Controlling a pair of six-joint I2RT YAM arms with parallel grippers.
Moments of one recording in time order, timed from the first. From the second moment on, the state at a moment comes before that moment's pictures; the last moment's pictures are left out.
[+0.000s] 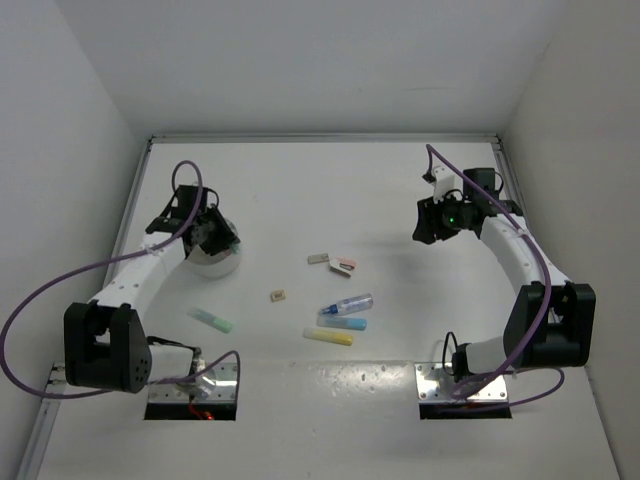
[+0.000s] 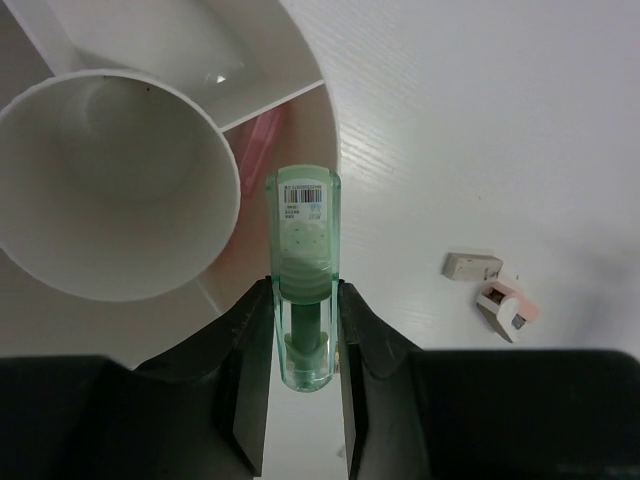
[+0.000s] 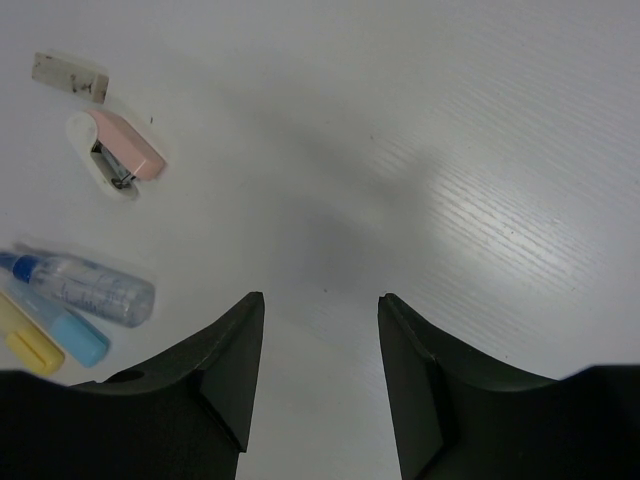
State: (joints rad) left arm -0.10 1.28 0.90 -0.53 0.05 -0.69; right arm -0.02 1.41 0.98 -0.55 -0.47 -0.32
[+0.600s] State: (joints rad) left arm 0.02 1.28 0.87 -0.51 0.14 -0.69; right arm -0.02 1.41 0.98 -0.55 -0.47 -0.32
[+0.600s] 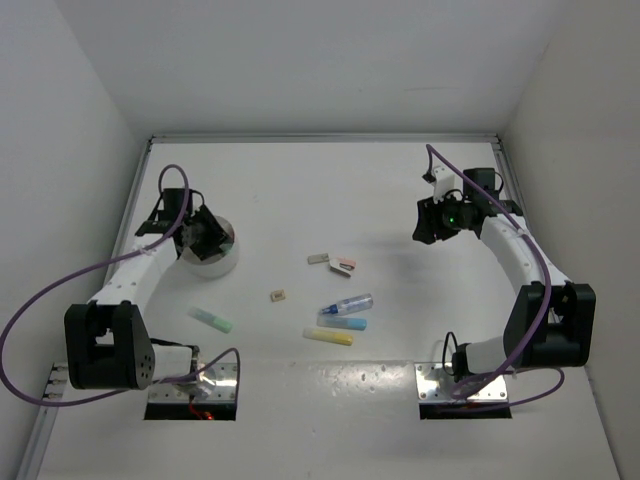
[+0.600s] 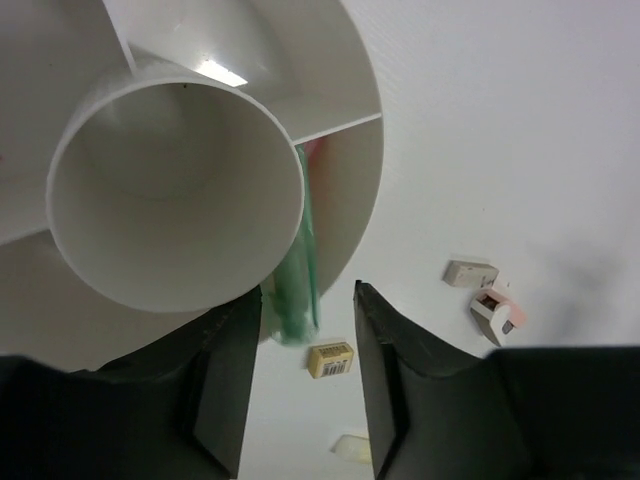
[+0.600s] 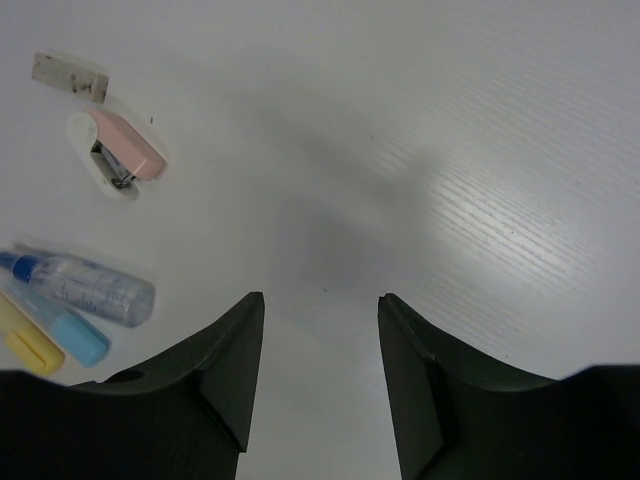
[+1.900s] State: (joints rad) left arm -0.74 1.48 0.76 -0.50 -0.28 -0.88; right arm -0.02 1.41 0.98 -0.55 -0.48 -0.32
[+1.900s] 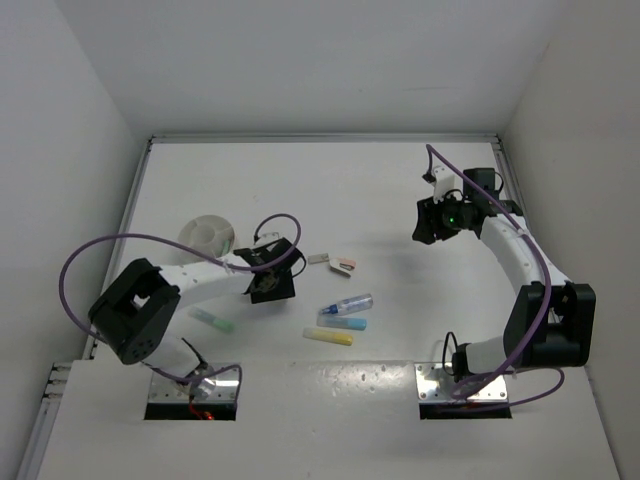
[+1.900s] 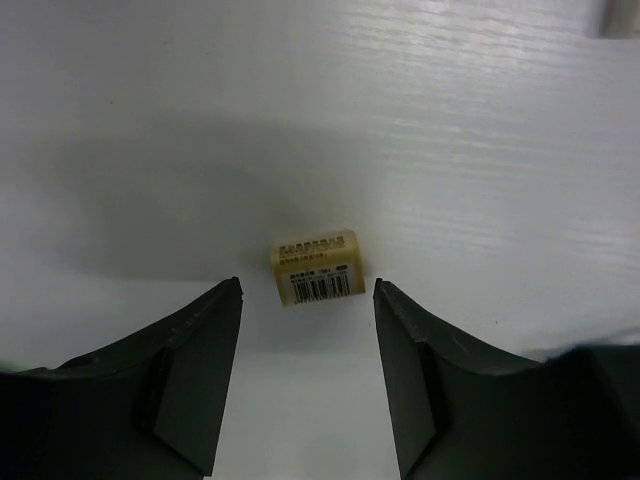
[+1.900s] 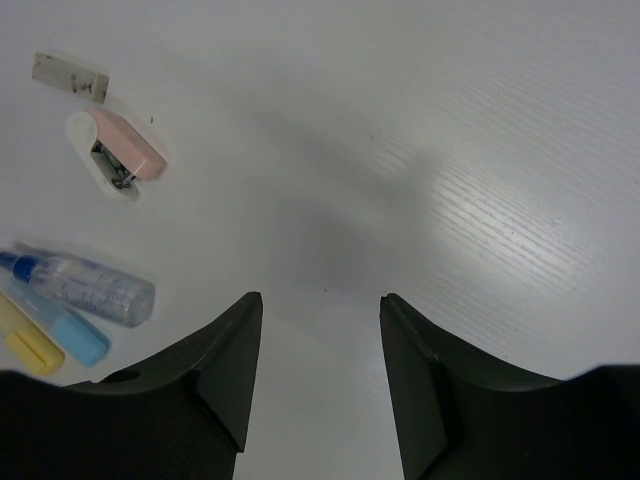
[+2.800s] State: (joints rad) left arm -0.58 1.40 1.08 -0.57 -0.51 -0.87; right arm -0.02 1.40 0.98 -0.56 -0.48 -0.32
